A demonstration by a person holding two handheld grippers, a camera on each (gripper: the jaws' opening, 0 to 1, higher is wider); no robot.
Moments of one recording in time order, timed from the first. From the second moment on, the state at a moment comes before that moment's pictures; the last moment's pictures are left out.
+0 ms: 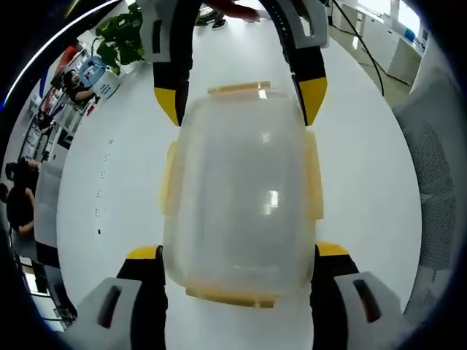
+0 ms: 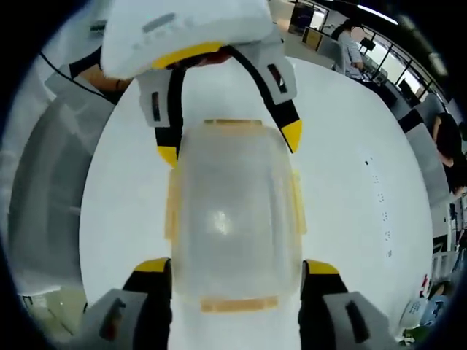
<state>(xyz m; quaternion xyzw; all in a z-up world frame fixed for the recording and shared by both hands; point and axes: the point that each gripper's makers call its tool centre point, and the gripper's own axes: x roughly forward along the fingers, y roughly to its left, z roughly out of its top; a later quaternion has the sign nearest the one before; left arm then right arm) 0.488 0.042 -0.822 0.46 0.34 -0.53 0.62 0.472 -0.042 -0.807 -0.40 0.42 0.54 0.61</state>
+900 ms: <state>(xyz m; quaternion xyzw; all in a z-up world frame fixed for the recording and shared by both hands) 0.461 0.100 -0.823 0.46 0.35 -0.52 0.63 0.448 0.015 -0.808 -0.40 0.41 0.55 0.60</state>
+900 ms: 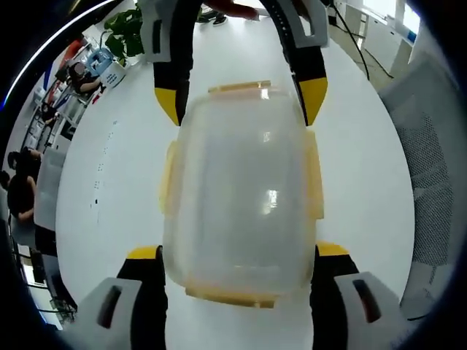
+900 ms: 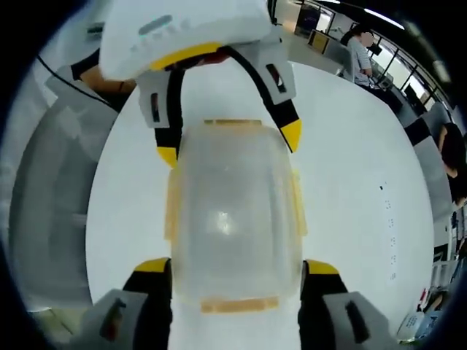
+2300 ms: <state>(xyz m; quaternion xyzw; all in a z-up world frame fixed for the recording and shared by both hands) 0.443 0.188 -0.824 0.45 0.36 -0.51 0.64 0.432 0.103 -0.810 -0.43 0.42 0.54 0.59</state>
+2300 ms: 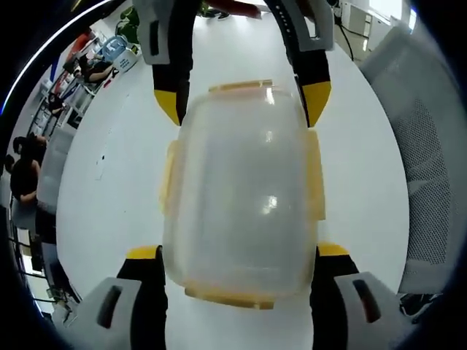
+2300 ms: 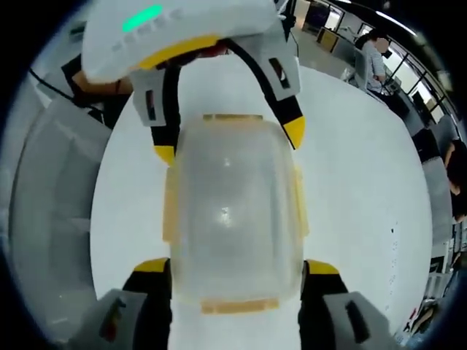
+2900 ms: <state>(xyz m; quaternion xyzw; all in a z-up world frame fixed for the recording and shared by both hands) 0.460 0.186 -0.825 0.45 0.35 -0.51 0.64 0.449 0.102 -0.810 -0.42 0.42 0.55 0.59</state>
